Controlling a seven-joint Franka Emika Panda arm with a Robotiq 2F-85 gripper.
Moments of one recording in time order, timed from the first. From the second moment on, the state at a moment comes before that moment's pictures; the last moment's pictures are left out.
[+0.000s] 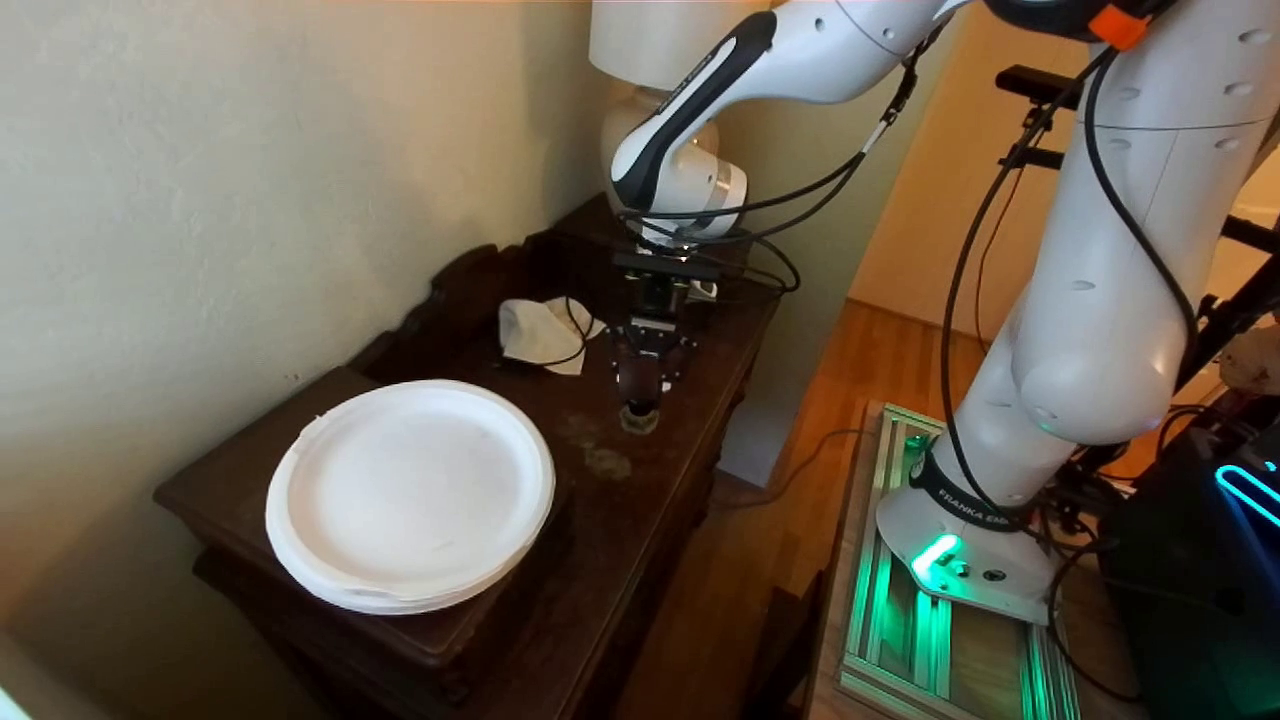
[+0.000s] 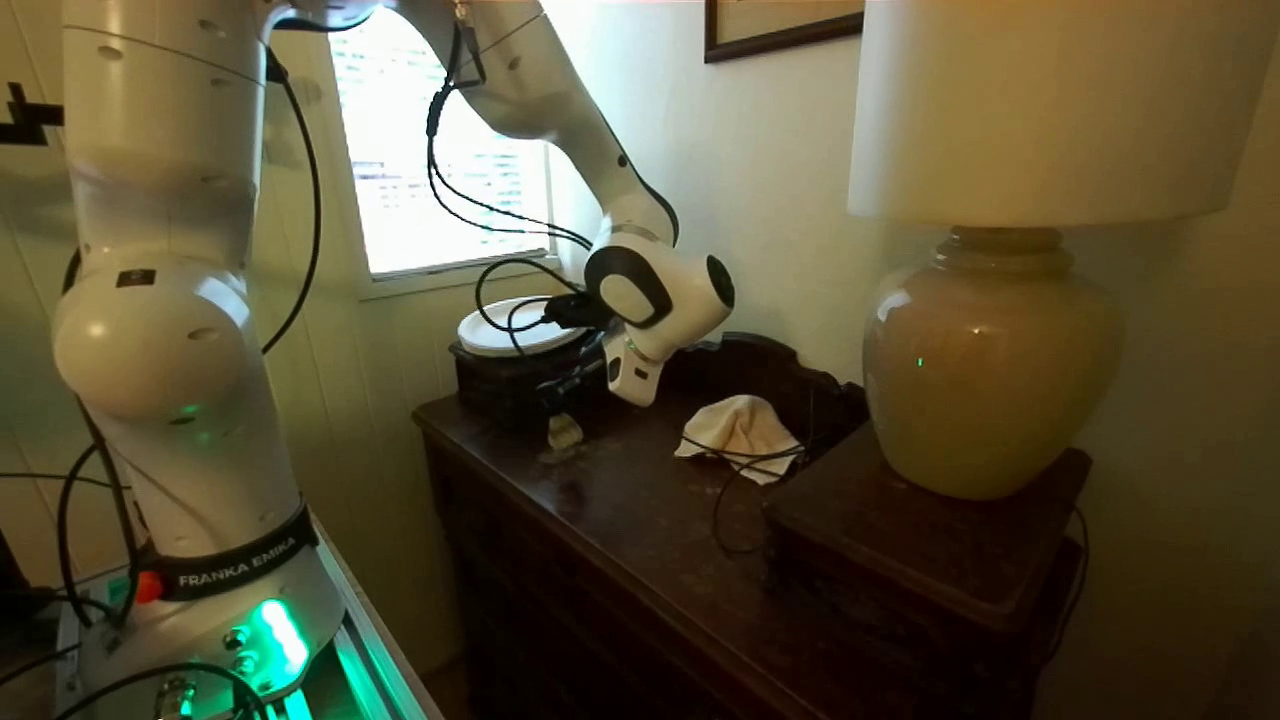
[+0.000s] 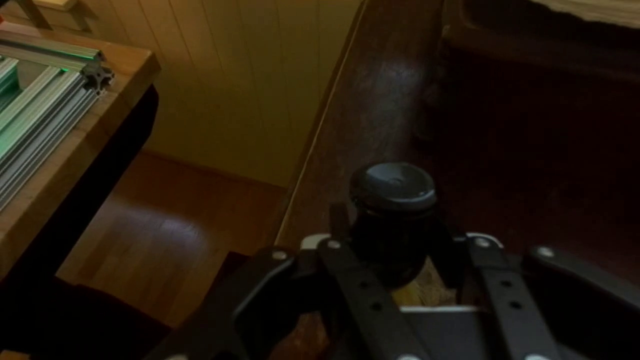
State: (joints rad) arm -0.11 0.25 -0.12 -2.33 0.80 1.89 0.52
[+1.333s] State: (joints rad) arm -0.04 0.46 -0.06 -2.25 0.93 1.68 0.34
